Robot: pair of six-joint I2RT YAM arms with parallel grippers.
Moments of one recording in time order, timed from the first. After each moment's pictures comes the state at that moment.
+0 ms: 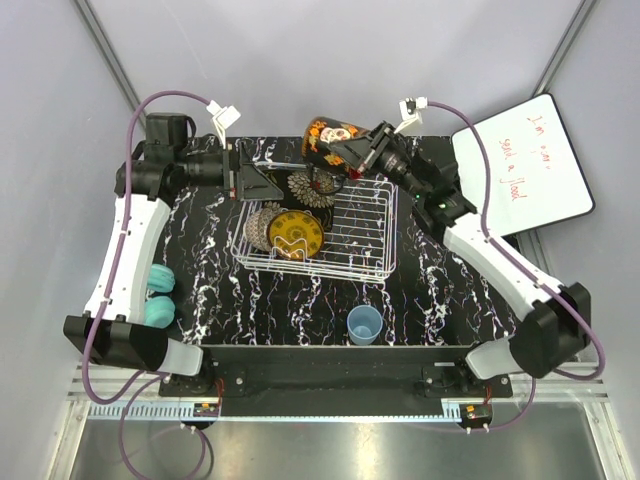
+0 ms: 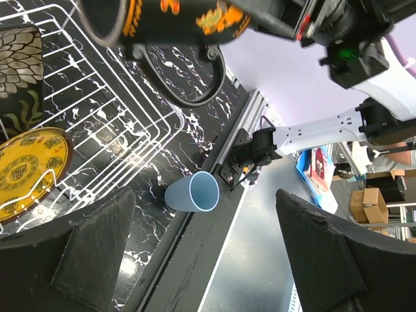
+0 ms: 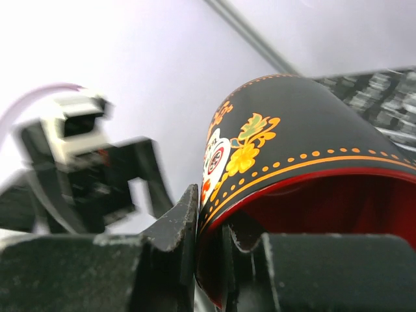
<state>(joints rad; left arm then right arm) -0.11 1.41 1.66 -0.91 1.11 -0.19 0.52 1.40 1.26 0.25 -0.31 0.87</state>
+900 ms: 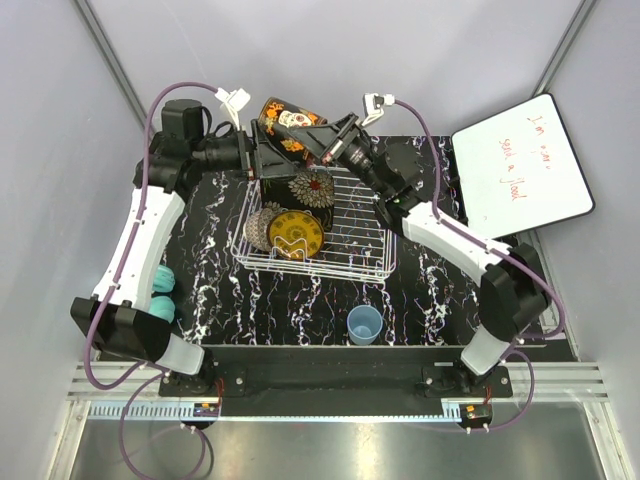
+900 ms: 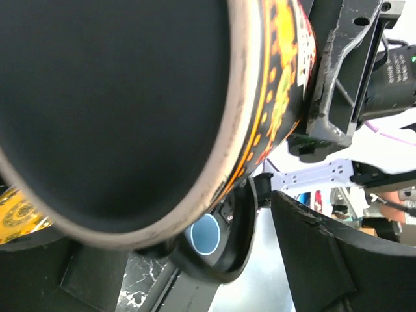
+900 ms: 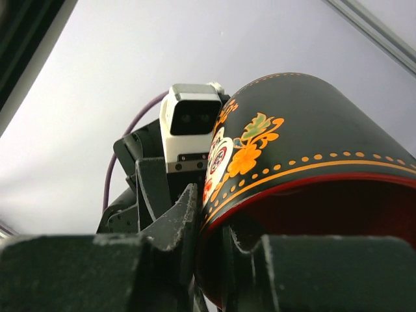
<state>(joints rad) -0.19 1.47 1.66 -0.64 0.97 -0.45 0.64 1.66 1.35 0.79 -0.33 1.21</state>
